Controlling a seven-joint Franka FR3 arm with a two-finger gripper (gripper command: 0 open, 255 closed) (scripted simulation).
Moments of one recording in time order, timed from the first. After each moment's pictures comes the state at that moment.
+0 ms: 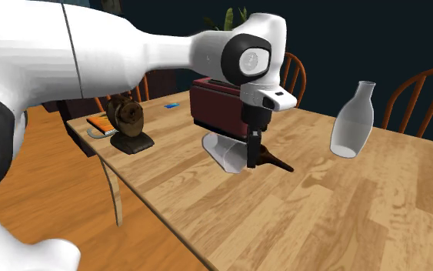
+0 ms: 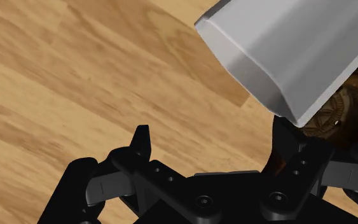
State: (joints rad) arm 0.11 -0.09 0.50 -1.73 0.05 1.63 0.75
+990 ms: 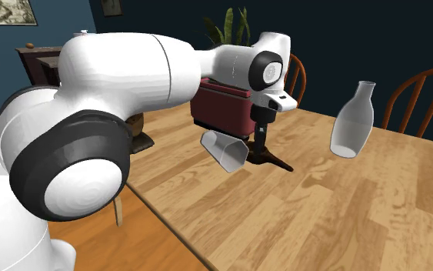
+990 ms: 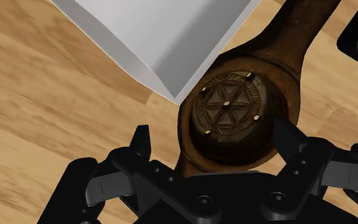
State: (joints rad) arm 0.21 0.23 0.57 -1.46 -0.09 1.64 0.99
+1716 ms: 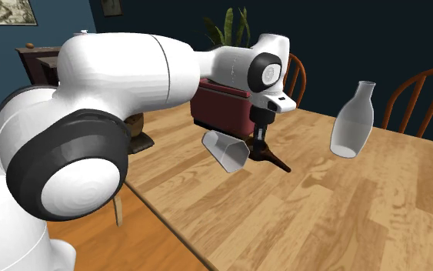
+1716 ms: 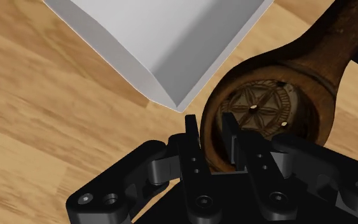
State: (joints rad) arm 0.21 0.23 0.58 -1.48 -0.09 1.65 0.98
